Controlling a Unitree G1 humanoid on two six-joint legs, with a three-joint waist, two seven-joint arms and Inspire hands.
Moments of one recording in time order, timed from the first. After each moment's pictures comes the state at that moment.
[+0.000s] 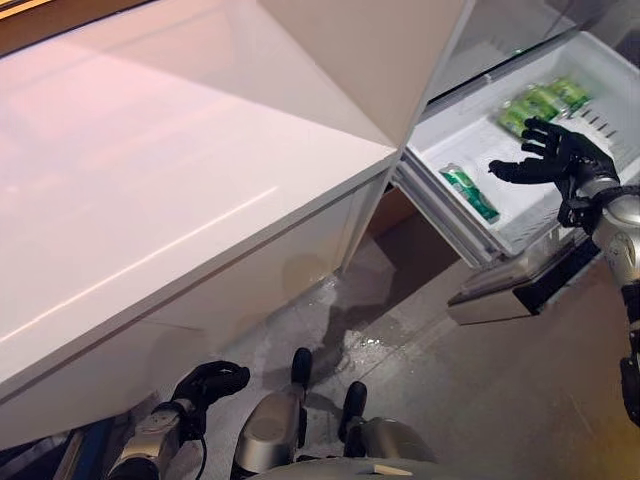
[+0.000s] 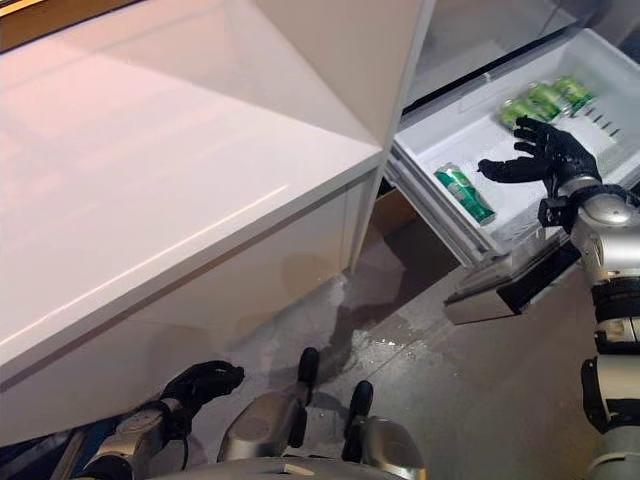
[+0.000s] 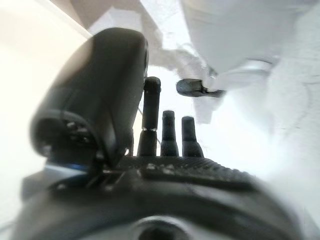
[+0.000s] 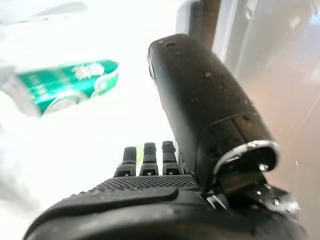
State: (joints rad) left arm 0.01 0.40 -0.12 0.88 -0.39 0.02 -0.18; right arm -0.65 -0.92 0.03 0.57 0.49 0.24 0.11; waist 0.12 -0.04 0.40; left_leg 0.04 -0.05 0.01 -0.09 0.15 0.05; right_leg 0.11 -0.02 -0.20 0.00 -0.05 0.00
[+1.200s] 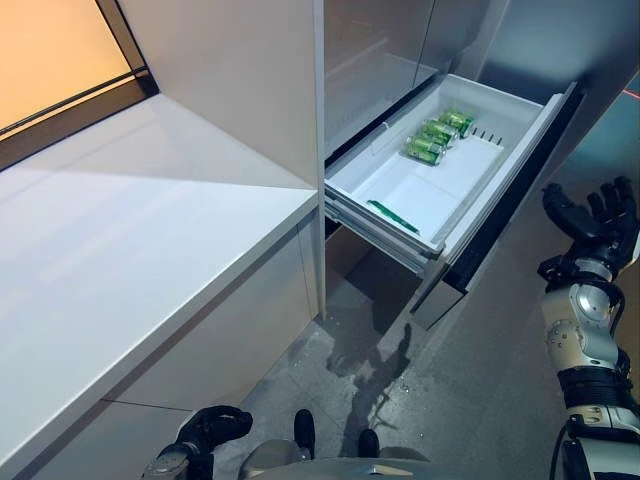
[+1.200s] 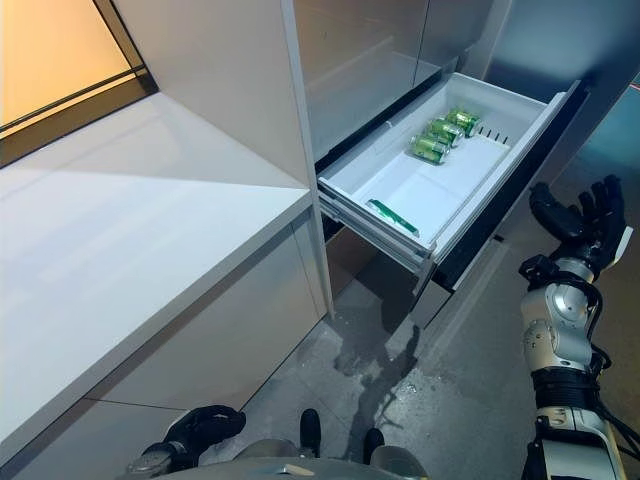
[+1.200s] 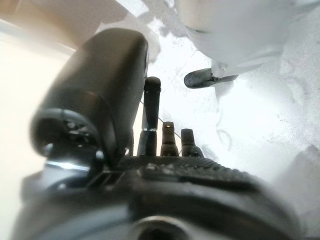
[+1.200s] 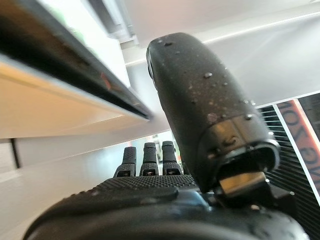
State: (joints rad) left arm 0.09 0.32 -0.12 1.00 -0.28 -0.02 -0.10; right arm -0.28 -0.56 -0.18 0.44 0.77 -0.22 -0.41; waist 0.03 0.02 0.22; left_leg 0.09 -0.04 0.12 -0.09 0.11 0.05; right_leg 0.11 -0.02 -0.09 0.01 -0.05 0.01
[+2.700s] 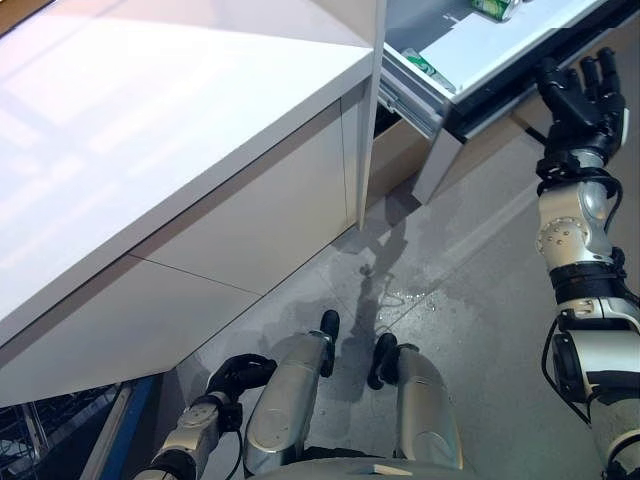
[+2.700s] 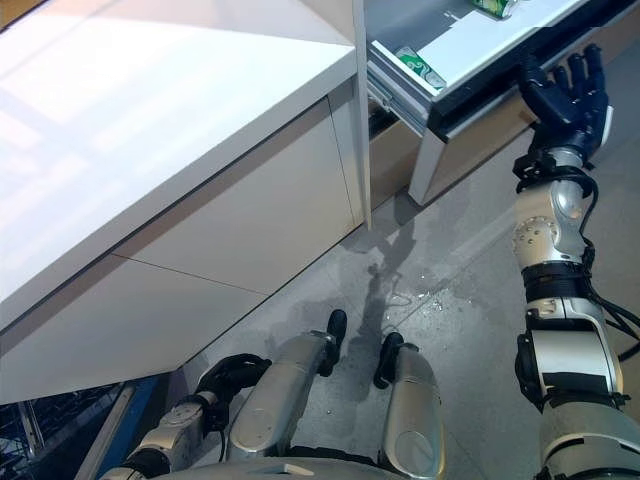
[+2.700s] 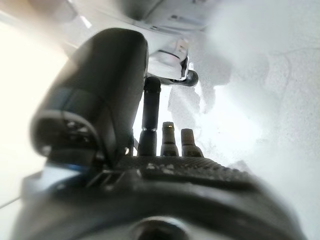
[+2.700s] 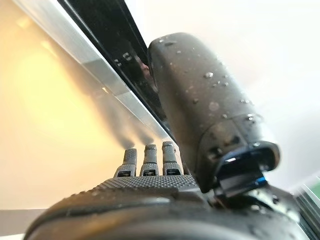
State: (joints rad) left arm -0.05 0.28 -0.25 0.92 -0.43 -0.05 -0.04; right arm -0.85 -0.65 0.02 0.67 1.00 -0.21 -0.20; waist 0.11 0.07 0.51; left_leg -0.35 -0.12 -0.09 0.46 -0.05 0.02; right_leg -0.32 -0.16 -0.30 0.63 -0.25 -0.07
